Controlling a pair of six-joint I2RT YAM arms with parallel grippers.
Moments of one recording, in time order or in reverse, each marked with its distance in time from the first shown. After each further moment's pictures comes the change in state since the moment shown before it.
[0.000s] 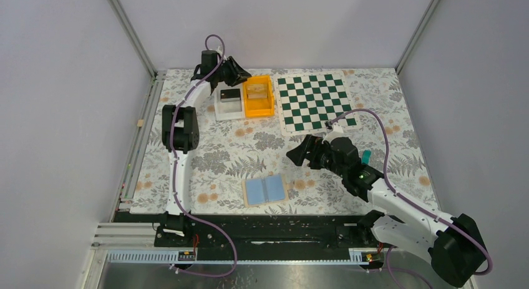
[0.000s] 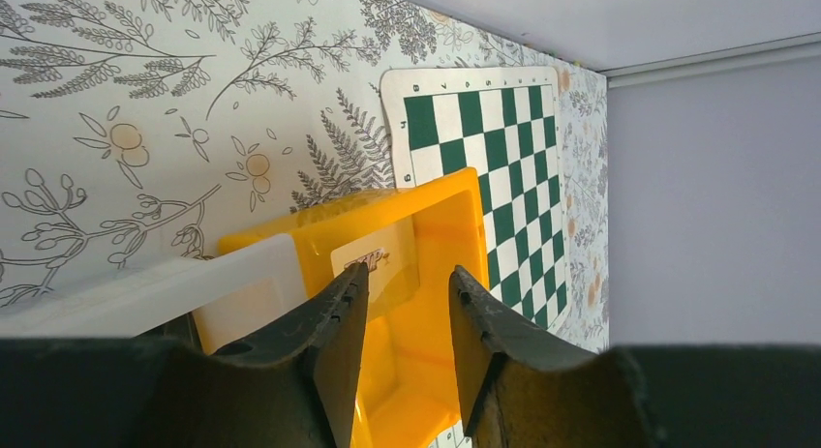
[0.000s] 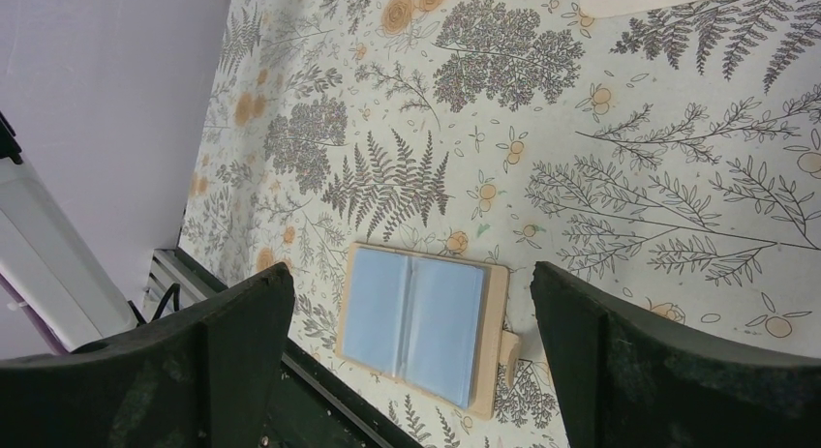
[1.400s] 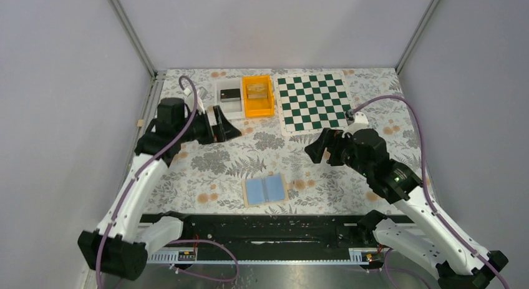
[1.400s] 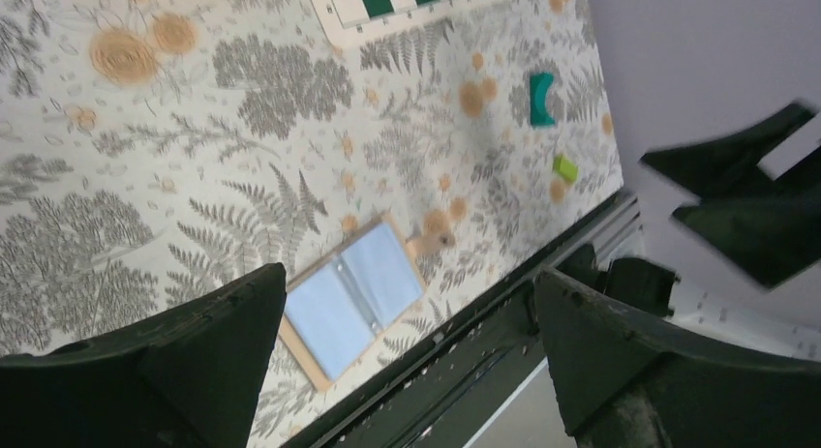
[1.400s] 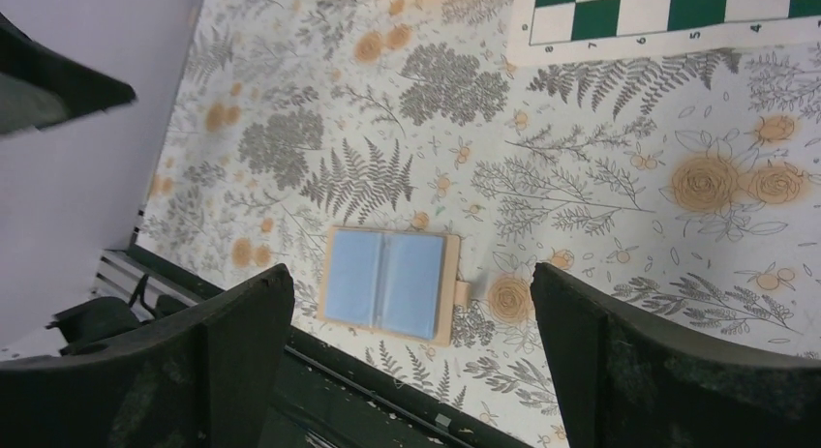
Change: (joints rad) left arm -0.090 -1.408 -1.059 -0.459 -0.014 0.282; right arm -0.008 -0.175 0.344 -0.598 0.116 -0.153
